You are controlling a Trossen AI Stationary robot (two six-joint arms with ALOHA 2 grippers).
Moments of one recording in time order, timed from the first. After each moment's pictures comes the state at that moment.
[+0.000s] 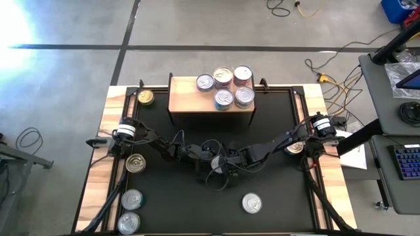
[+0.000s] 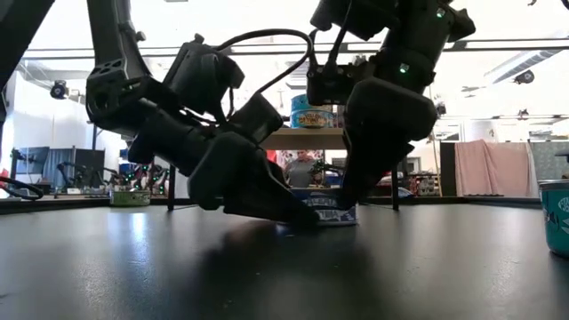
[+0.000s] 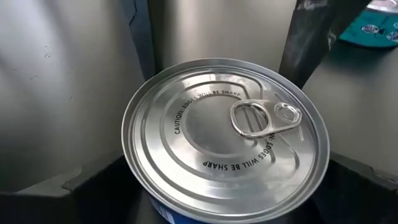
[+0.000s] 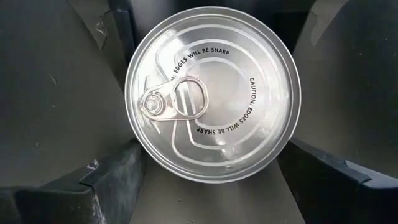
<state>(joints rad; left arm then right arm) -0.12 2.07 0.75 0.88 0.02 -0.03 0.23 1.91 1.17 -0.40 0.21 0.34</state>
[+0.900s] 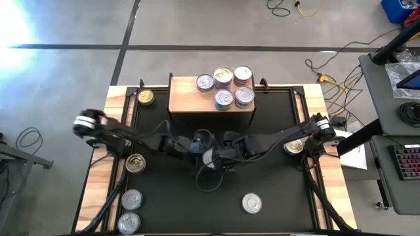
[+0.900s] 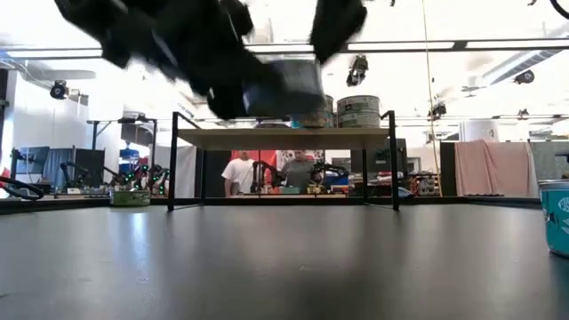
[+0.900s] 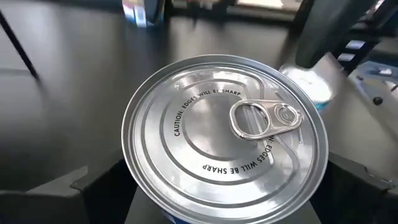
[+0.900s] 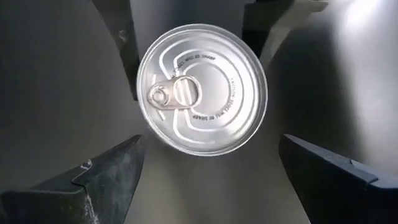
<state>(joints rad) -0.15 1.59 0.74 0.41 -0.01 -0.17 0.26 1.90 1.77 -1.06 0.25 0.31</state>
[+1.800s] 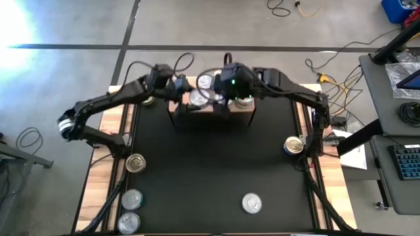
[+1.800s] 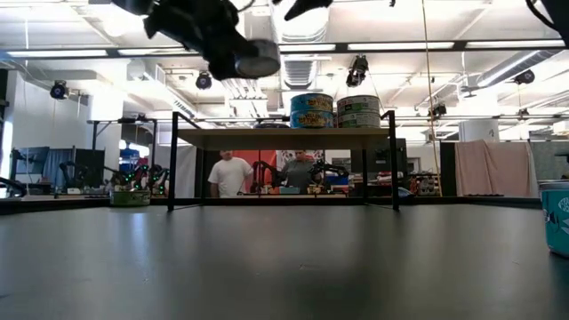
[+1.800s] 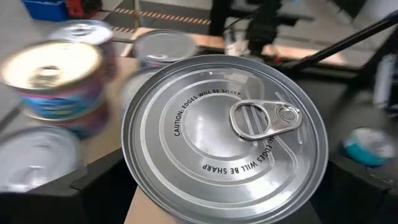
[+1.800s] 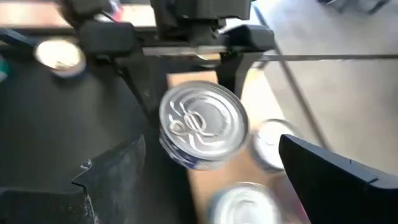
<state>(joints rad) 0.54 1.33 1.13 -0.30 0.45 0.15 -0.16 1.89 2.29 -1.08 0.17 -0.10</state>
